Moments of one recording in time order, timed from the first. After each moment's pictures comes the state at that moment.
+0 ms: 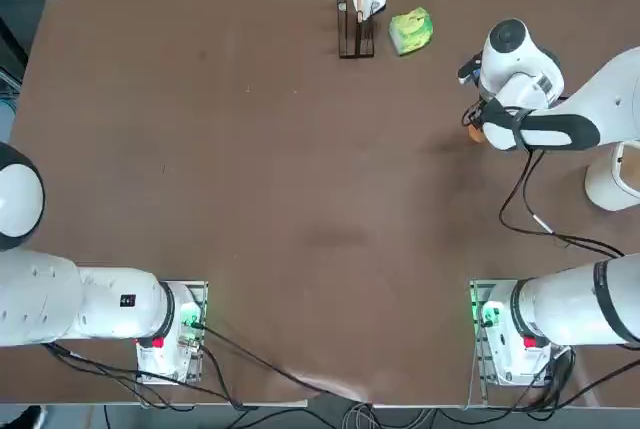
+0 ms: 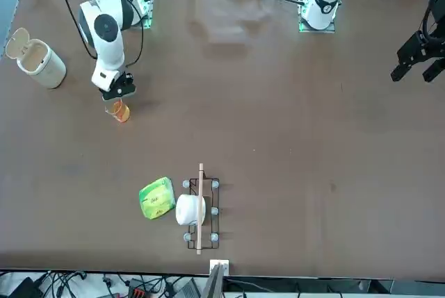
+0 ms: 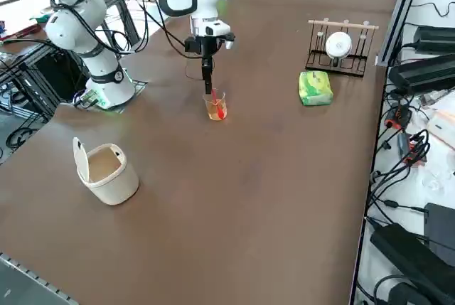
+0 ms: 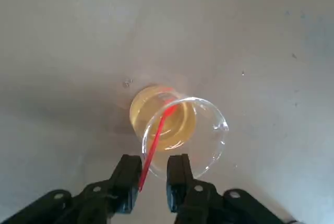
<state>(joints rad) 0.21 -0.04 0.03 -2.56 -0.55 2.43 0.24</state>
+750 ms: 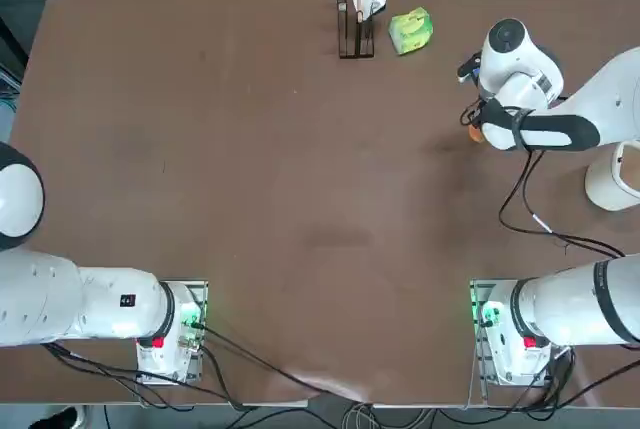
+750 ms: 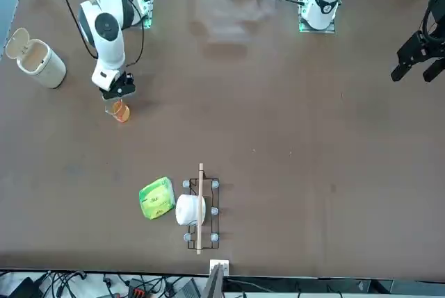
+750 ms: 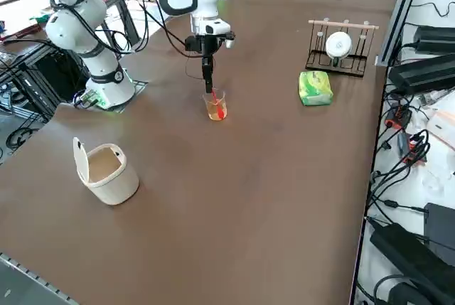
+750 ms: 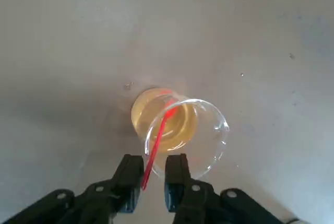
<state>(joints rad) 0.22 -0.04 0.03 -2.56 -0.55 2.43 0.26</state>
